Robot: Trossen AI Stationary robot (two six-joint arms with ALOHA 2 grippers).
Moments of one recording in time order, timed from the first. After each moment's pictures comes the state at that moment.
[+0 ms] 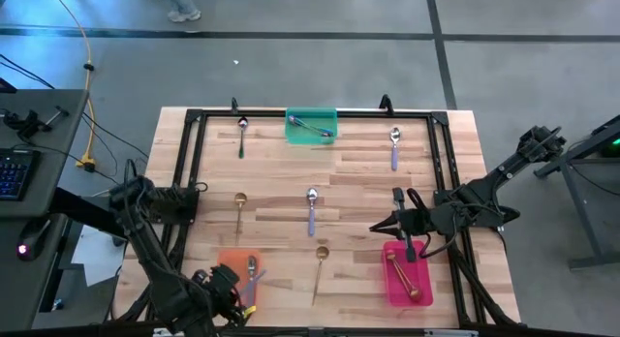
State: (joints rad) left arm -1.00 1.83 1.59 -1.19 -0.37 -1.99; right arm 0.62 0.95 0.66 -0.06 0.47 0.10
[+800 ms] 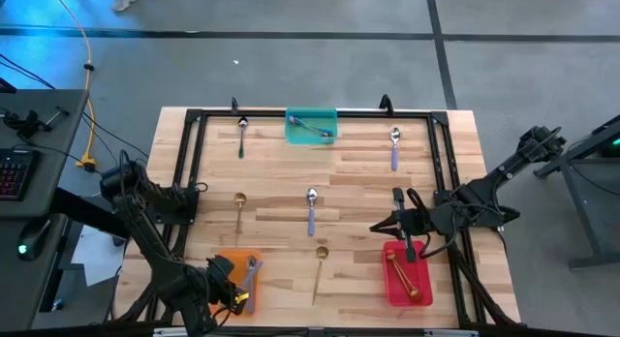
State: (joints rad) left arm -1.03 1.69 1.18 -0.82 -0.42 -2.16; right arm 0.62 0.95 0.66 -0.07 0.47 0.10
